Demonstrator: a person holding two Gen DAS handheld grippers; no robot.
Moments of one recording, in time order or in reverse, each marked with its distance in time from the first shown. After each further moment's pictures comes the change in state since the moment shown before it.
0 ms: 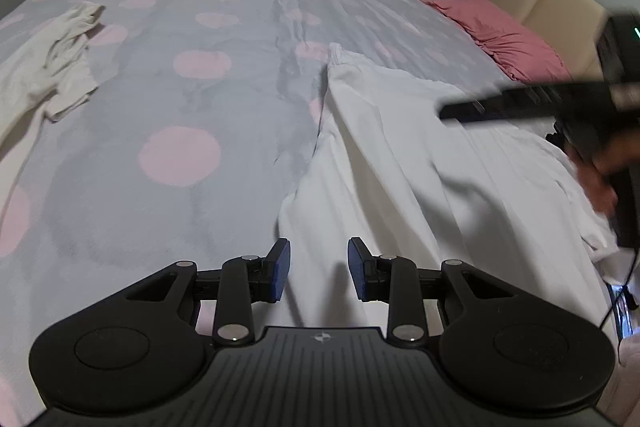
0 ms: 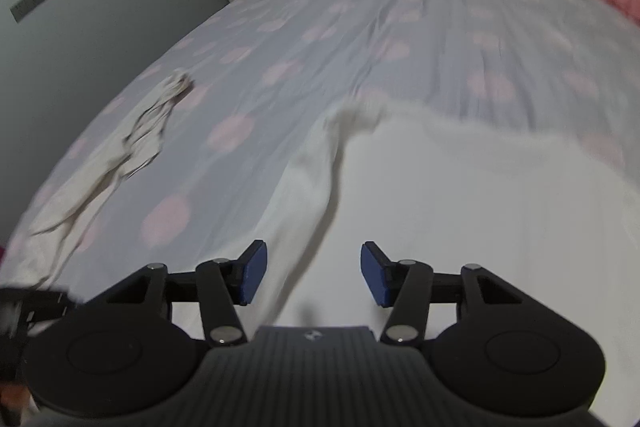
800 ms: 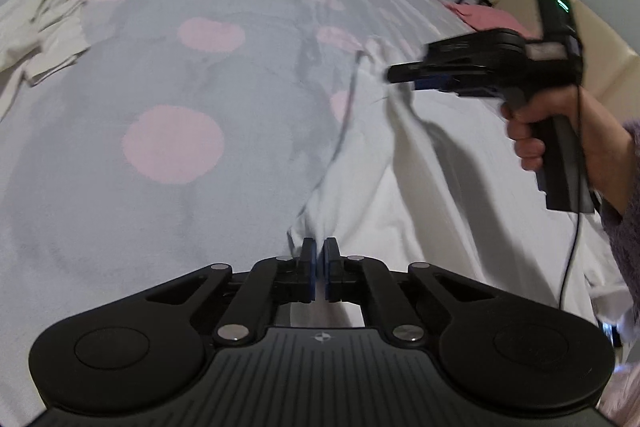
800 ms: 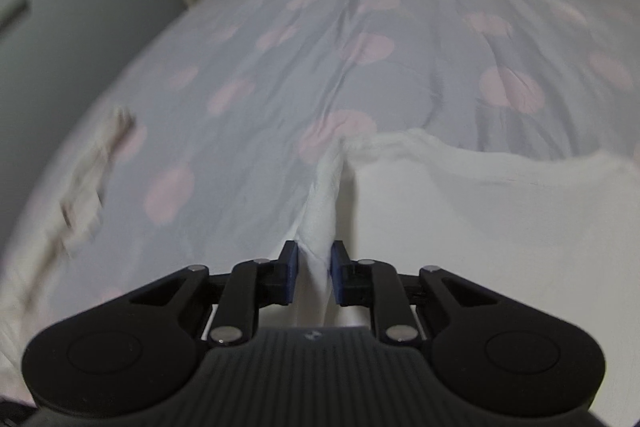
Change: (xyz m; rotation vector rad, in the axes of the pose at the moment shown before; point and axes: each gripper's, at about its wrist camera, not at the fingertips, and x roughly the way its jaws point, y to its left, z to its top) left arm 0.030 0.027 0.010 -0.139 0.044 -0.041; right arm 0.089 -0.053 0.044 0.236 -0.028 0.060
